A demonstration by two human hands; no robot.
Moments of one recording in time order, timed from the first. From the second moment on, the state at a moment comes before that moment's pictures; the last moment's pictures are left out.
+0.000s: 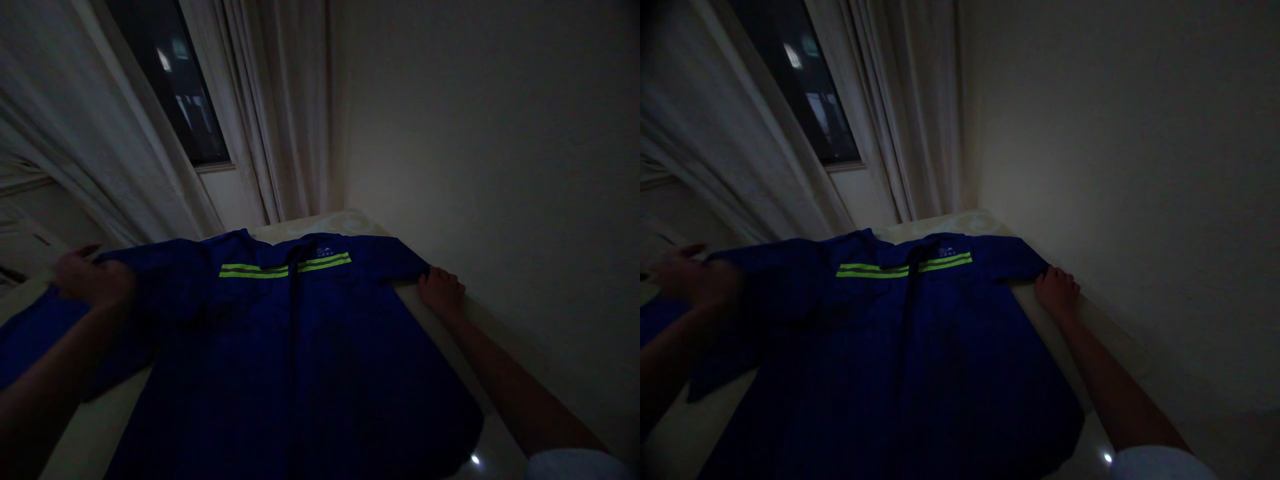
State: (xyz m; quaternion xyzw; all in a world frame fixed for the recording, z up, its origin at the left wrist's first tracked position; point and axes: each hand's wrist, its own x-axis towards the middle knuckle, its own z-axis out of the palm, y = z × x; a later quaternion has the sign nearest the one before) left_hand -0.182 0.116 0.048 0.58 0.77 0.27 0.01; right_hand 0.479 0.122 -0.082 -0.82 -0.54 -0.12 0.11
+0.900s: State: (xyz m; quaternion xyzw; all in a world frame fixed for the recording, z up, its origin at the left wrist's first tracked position) left_hand -0.030 0.276 0.002 0.69 0.72 0.03 0.00; right_hand 0.469 0.116 -0.072 -0.83 -0.54 -0.14 0.09
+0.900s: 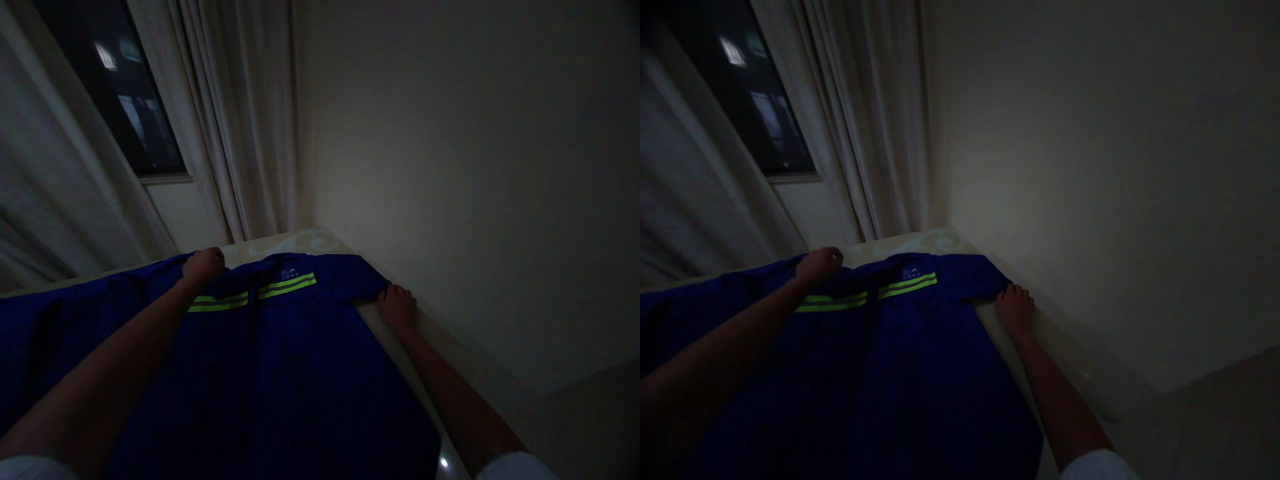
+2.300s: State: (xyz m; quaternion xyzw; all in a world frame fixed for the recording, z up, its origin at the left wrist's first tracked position) left_hand 0.019 0.244 -0.079 0.77 0.63 0.10 -0.05; right_hand 0.468 0.116 -0.069 -0.83 -0.53 -0.15 0.08
